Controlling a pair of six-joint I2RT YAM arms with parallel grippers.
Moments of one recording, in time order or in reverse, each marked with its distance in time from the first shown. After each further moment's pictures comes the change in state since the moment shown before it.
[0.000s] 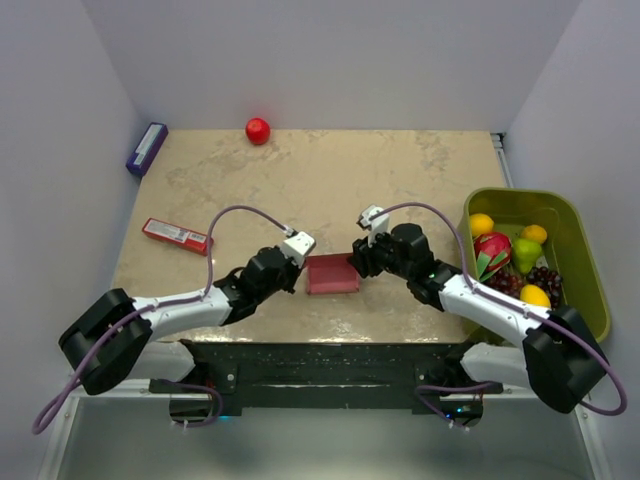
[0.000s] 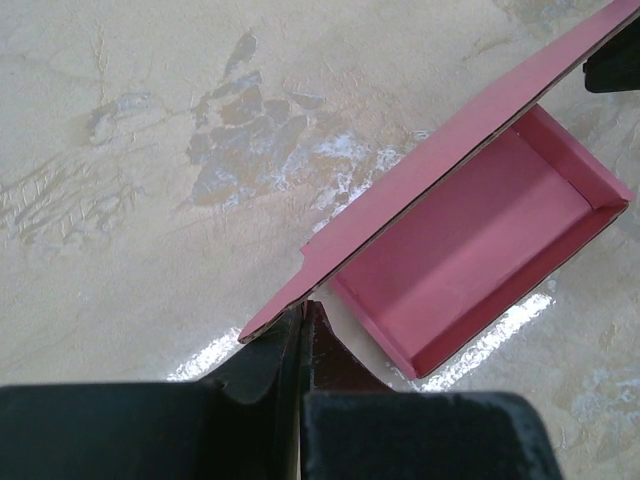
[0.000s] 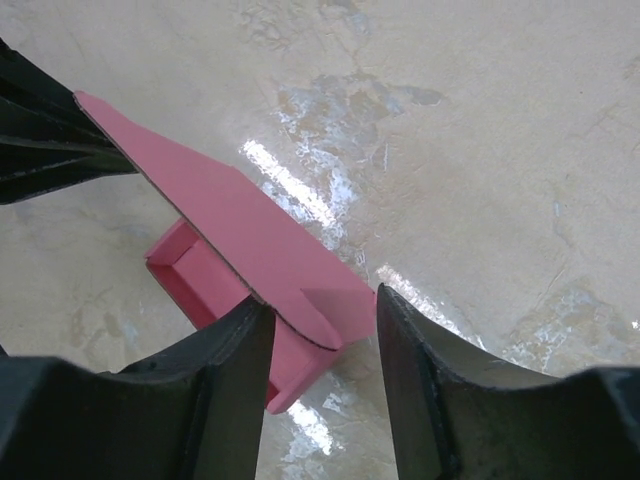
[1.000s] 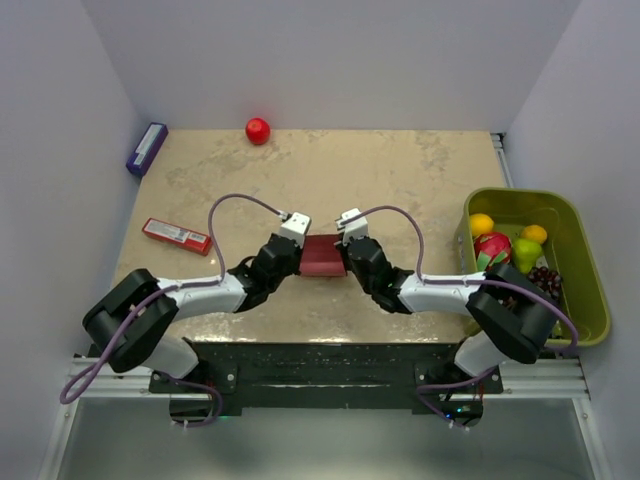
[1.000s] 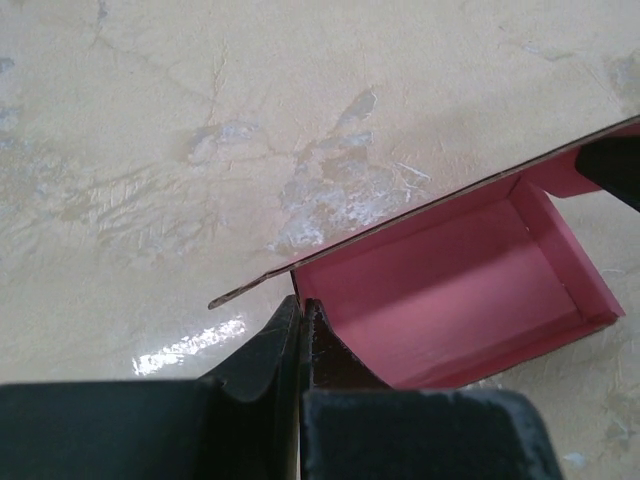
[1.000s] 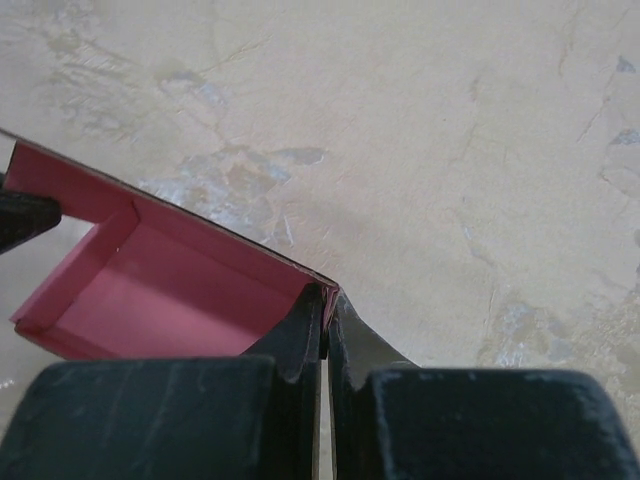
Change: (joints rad) left arm 0.026 0.171 0.123 0.046 -0.198 -0.127; right arm 0.248 0.329 0.041 0.353 0.657 0.058
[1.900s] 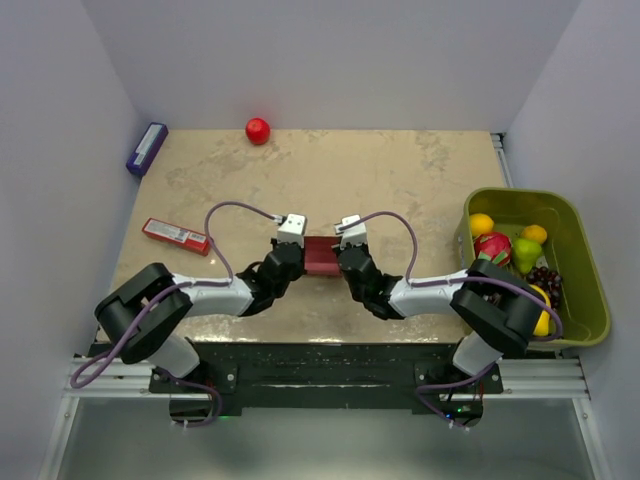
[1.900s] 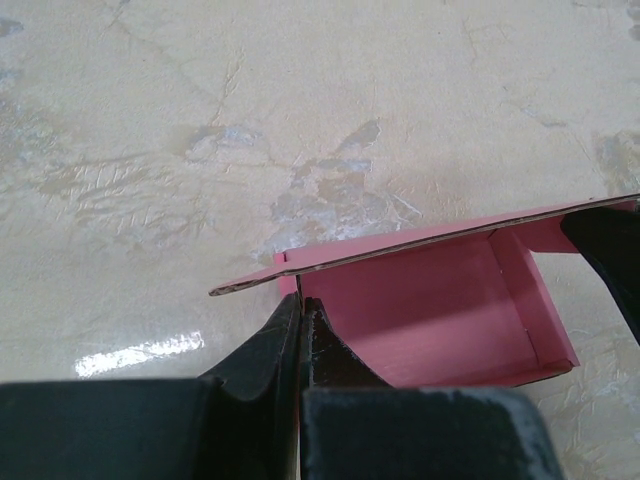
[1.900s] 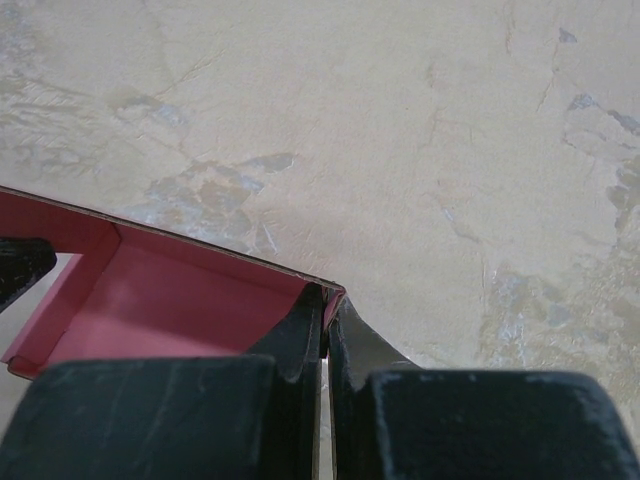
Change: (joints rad) left arm -0.057 0.061 -0.040 0.158 -0.135 -0.166; right arm 0.077 0.084 0.000 0.091 0.219 0.083
